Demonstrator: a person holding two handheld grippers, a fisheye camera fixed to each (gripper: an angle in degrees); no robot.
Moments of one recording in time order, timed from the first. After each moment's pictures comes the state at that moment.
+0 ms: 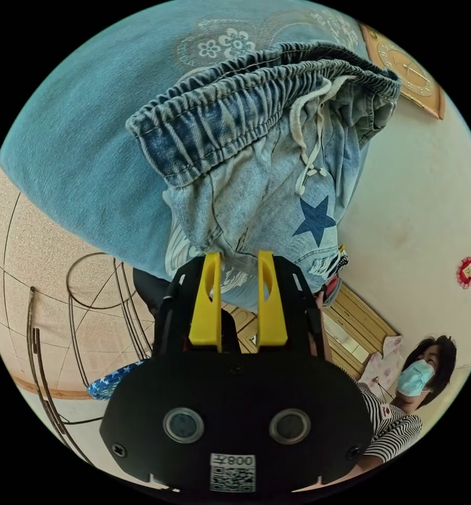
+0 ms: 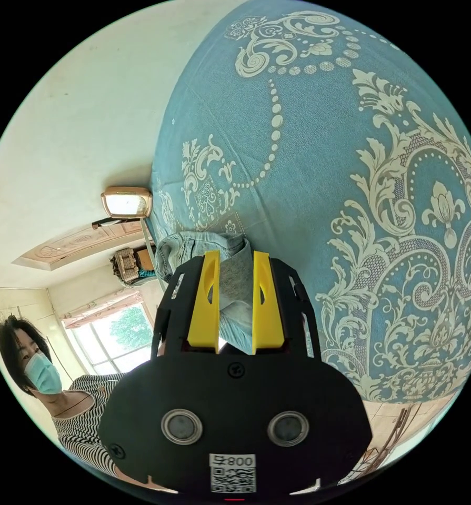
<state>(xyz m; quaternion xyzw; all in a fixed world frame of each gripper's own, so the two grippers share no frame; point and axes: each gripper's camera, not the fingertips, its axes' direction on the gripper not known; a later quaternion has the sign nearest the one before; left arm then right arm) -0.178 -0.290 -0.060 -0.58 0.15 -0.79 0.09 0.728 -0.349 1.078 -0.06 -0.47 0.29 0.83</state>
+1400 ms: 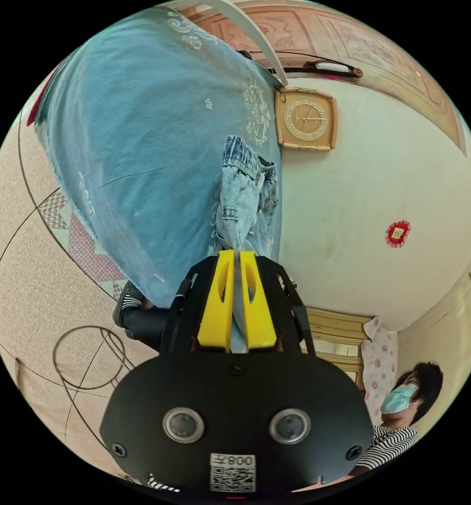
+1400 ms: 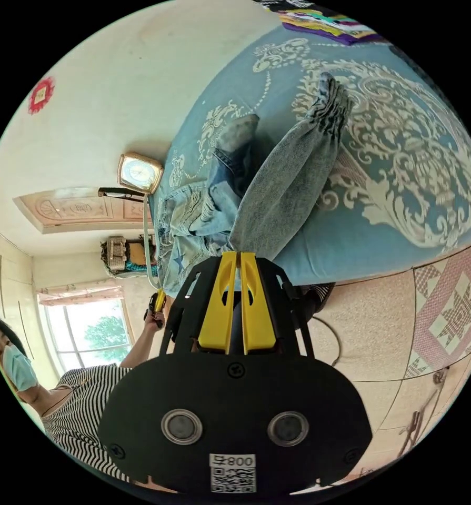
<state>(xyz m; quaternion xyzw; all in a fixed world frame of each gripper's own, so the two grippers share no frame) -0.302 -0.284 -0.308 -0.40 0.05 -0.87 0.28 0.600 -0.067 1.086 0.04 -0.42 0.28 0.86</state>
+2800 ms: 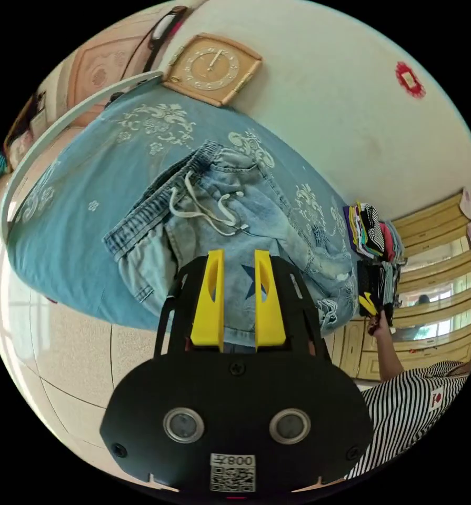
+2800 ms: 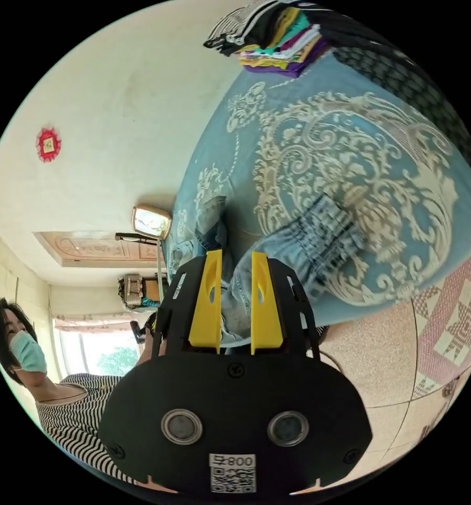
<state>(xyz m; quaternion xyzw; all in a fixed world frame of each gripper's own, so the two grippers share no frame) -0.113 -0.447 0.109 -0.60 0.21 -0.56 0.53 0.734 -0.068 1.067 0.13 -0.43 0.33 0.83</state>
